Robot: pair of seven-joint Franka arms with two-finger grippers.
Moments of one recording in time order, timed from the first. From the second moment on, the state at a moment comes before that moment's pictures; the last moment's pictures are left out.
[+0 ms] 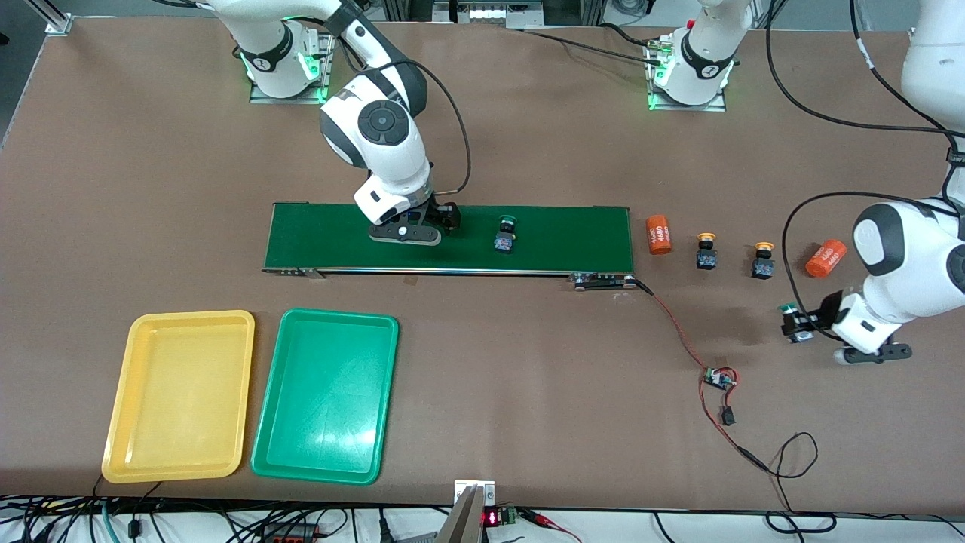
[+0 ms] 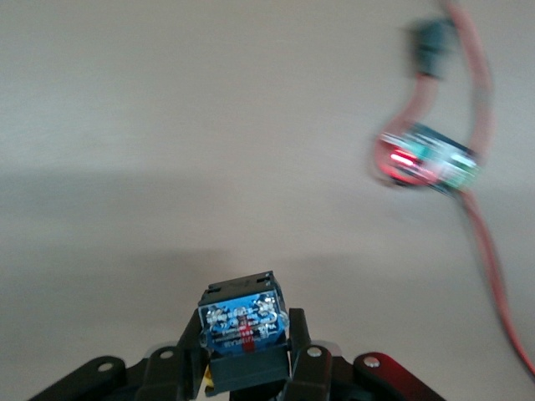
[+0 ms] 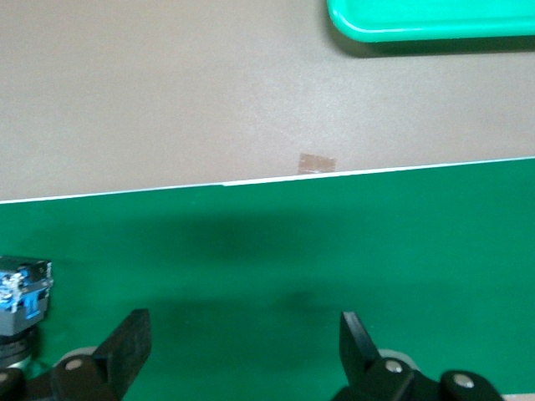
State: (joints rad) left arm 0.45 0.58 -0.34 -1.73 0.14 2.27 0.05; right arm 0.34 0.42 0.39 -1.92 -0.22 2.36 0.94
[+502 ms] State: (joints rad) left arm 0.13 0.54 -0.45 -1.74 0.14 2.13 -0.04; right arm 0.35 0.43 0.37 -1.91 -0.23 2.35 0.94
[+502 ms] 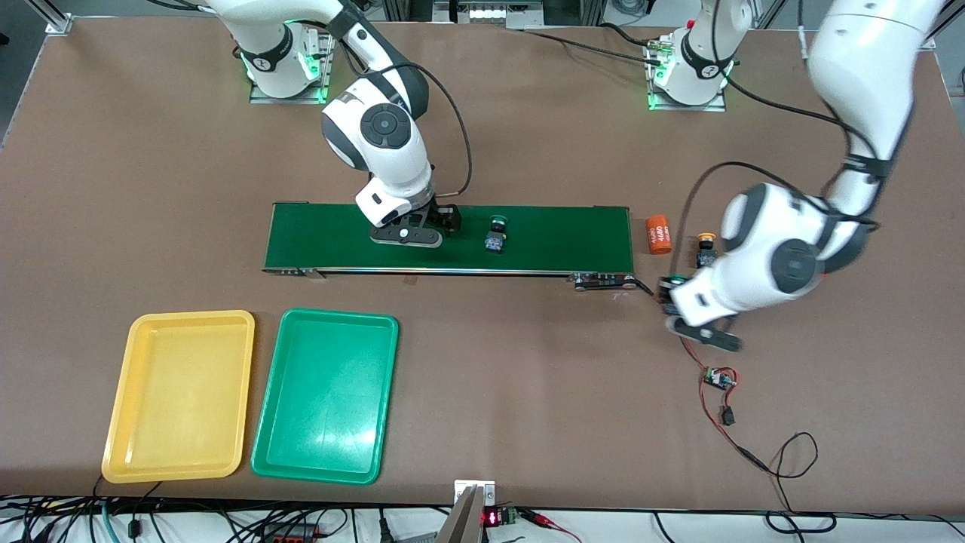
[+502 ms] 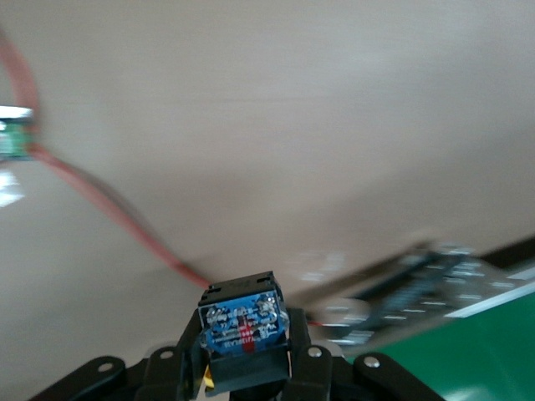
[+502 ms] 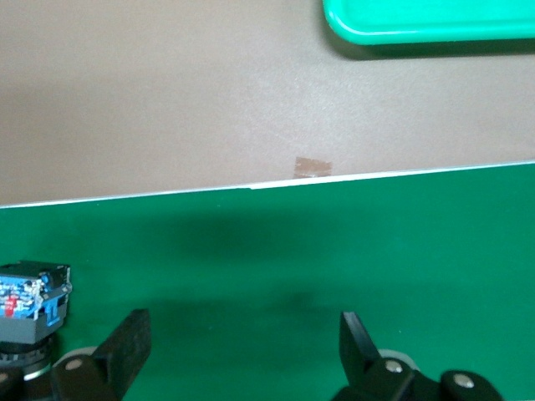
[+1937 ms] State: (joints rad) left arm 0.00 0.38 -0.53 -2.06 0.09 2.30 -0.30; right arm 0.35 0.45 0.37 -1.91 -0.36 2.34 0.94
